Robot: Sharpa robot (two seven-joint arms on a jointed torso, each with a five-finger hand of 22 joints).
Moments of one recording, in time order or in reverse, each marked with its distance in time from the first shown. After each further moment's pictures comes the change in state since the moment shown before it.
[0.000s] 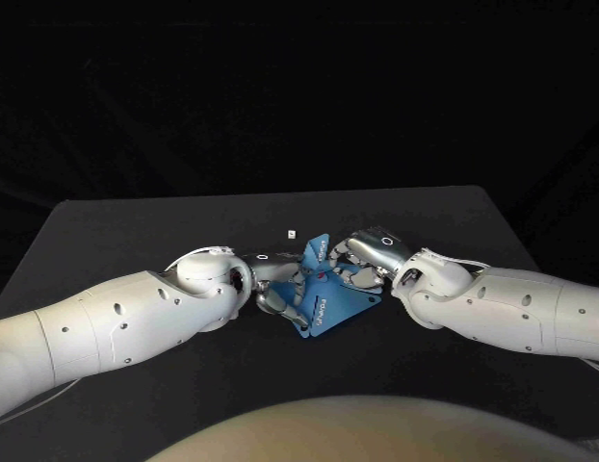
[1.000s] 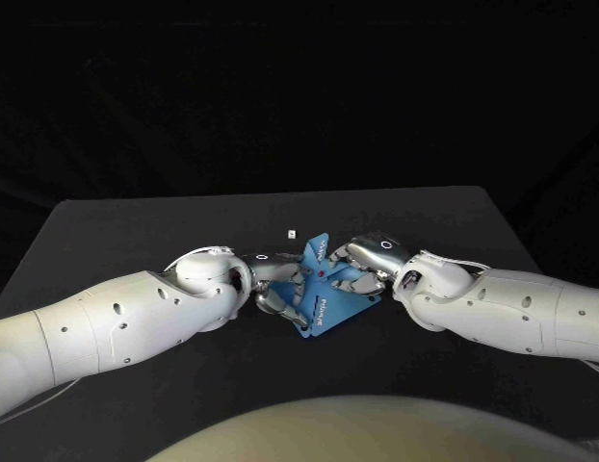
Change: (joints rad) left arm 0.000 -0.002 0.000 0.000 0.001 0.003 0.000; left_hand 0.004 0.004 0.000 0.000 0.000 0.000 0.000 0.000 0.001 -0.004 0.004 0.000 0.000 0.000 0.000 0.000 0.000 0.000 0.000 0.000 0.000 0.000; right arm -0.005 -0.001 -0.001 -0.005 -0.002 0.056 -0.006; right_hand -0.104 -0.081 -0.195 0.101 0.031 -0.084 0.052 -0.115 -0.115 0.000 0.039 0.000 0.000 -0.002 0.031 0.000 0.000 0.000 -0.021 0.029 -0.050 0.000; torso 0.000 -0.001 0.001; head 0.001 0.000
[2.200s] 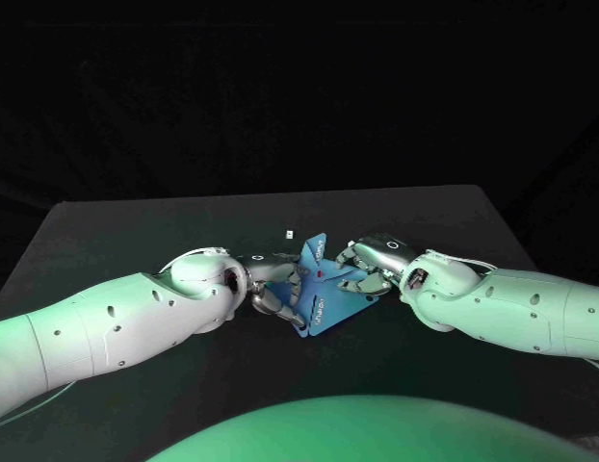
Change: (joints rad) left arm 0.000 -0.012 0.000 0.008 0.002 -0.009 0.003; left_hand 0.000 0.000 0.000 0.000 0.000 0.004 0.004 0.000 0.003 0.000 0.000 0.000 0.000 0.000 0.000 0.000 0.000 0.000 0.000 0.000 0.000 0.002; right arm -0.001 -0.035 0.000 0.016 0.044 0.046 -0.022; right_hand 0.006 0.010 -0.019 0.019 0.015 0.000 0.000 -0.002 -0.009 0.000 0.000 0.000 0.000 0.000 0.000 0.000 0.001 0.000 0.004 0.003 0.005 0.000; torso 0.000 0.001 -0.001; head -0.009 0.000
